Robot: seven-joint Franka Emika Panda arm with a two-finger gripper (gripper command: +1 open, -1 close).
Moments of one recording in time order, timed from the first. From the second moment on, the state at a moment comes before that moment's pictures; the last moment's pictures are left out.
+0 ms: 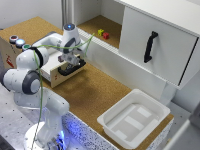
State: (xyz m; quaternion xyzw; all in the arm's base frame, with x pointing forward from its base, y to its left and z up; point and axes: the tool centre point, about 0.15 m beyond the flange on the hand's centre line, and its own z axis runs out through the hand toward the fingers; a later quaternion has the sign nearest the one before) arm 0.369 0.176 0.471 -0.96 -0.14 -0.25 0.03
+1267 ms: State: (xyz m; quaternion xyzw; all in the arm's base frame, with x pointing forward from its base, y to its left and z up) arm 0.301 0.297 0.385 -0.99 -0.02 -0.11 0.06
